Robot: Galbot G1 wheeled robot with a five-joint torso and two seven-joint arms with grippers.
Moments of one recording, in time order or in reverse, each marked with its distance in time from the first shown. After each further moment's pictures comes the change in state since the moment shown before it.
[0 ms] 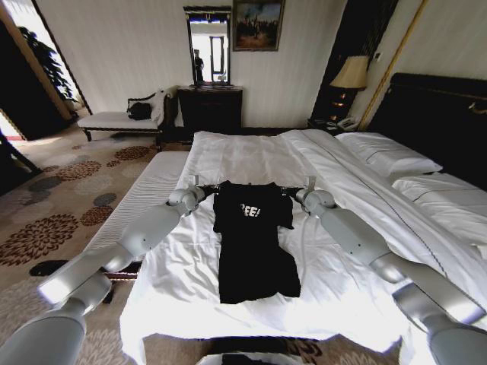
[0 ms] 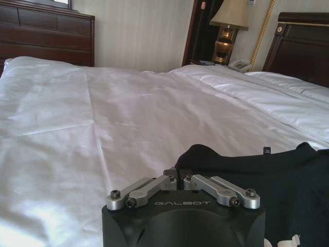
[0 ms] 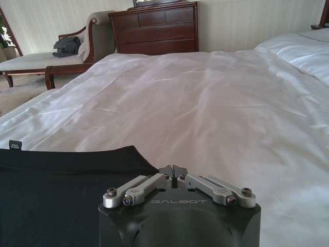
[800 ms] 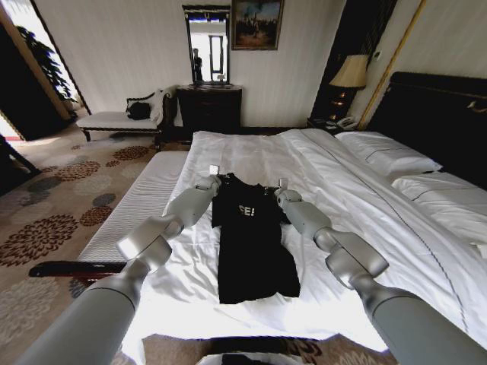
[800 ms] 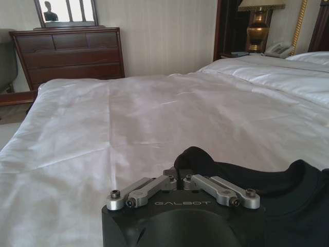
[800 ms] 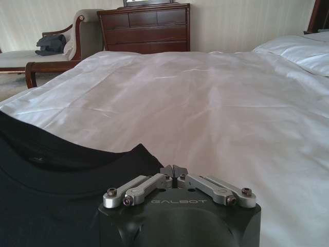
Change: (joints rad) left arm -0.185 -0.379 -0.016 0.592 0.248 -0.106 -0.003; right arm 0.183 0.370 0.050 -0.600 -0.237 0.189 -0.086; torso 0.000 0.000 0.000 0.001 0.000
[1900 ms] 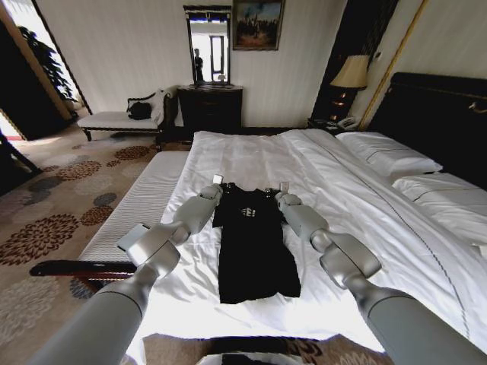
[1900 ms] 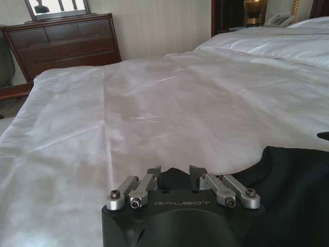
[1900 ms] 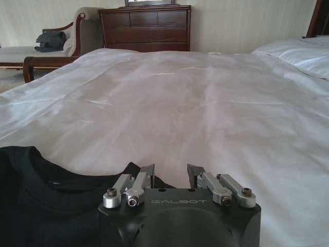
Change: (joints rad) left arm 0.047 -0.041 -0.042 0.037 0.147 0.005 0.001; right arm -0.025 0.003 0.049 -0.025 -0.087 0.042 -0.027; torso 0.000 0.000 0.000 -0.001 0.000
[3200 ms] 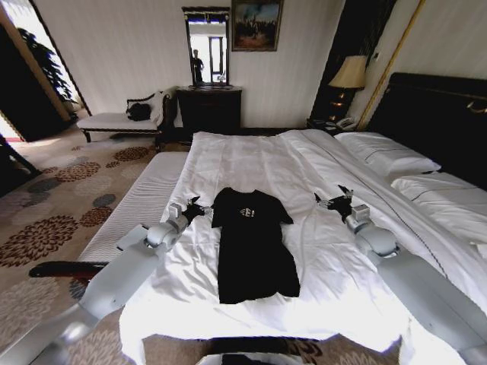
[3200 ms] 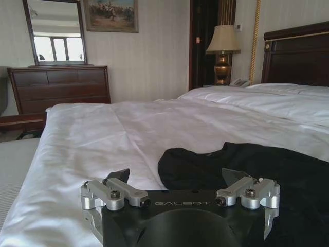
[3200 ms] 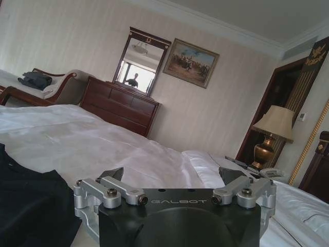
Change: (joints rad) left arm 0.841 0.737 -0.424 -1.279 -0.056 -0.018 -0.001; right arm -1.072 -0.655 0.667 1.336 -0.214 0.075 0.161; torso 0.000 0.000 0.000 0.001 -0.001
